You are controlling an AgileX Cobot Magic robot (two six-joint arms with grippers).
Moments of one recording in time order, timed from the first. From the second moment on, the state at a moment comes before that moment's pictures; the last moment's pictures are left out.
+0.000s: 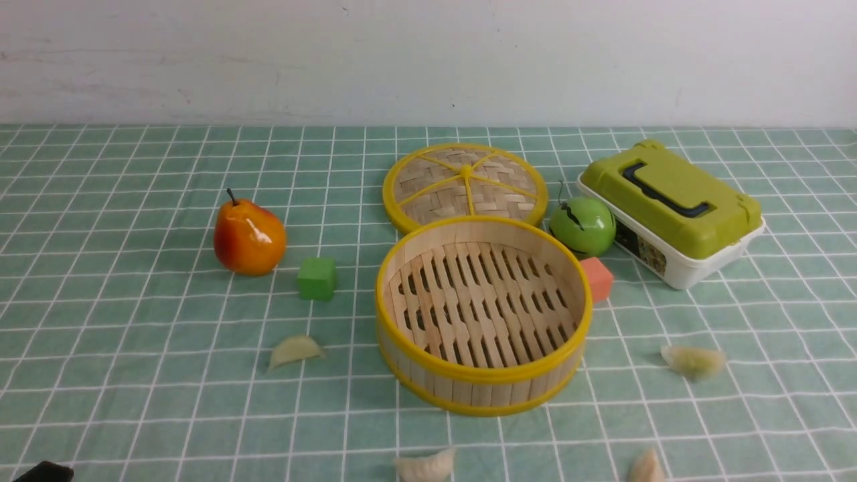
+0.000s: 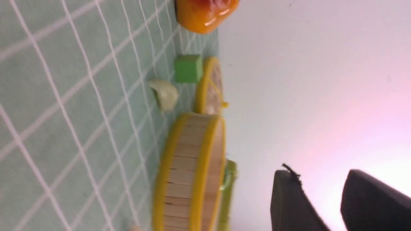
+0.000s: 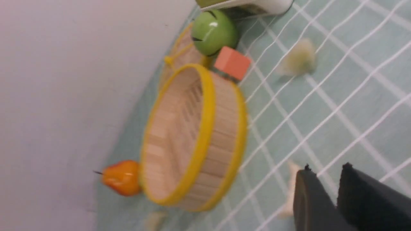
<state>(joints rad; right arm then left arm) -0.02 -0.01 0.03 0.71 0.40 0.46 0.02 -0.01 0.03 -0.86 0.26 -0.73</state>
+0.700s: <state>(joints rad) -0.02 0.23 -0.34 0.67 0.43 -0.08 0.02 0.28 -0.48 -0.75 0.57 0.04</state>
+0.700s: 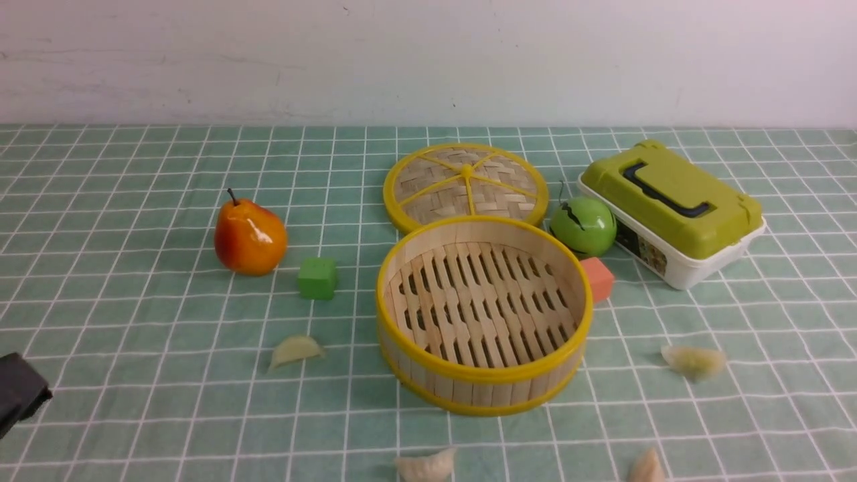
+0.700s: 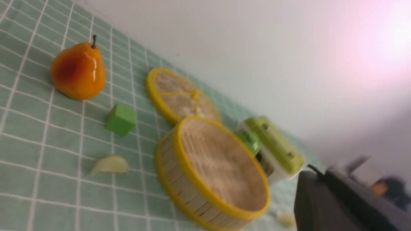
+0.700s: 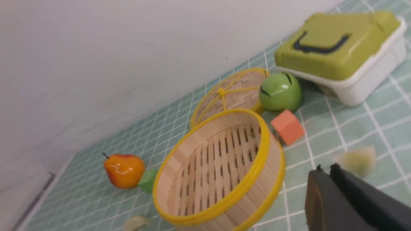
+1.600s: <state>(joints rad) 0.38 0.88 -0.79 0.35 0.92 -0.32 -0.40 1.48 -1.23 0.01 1.00 0.08</state>
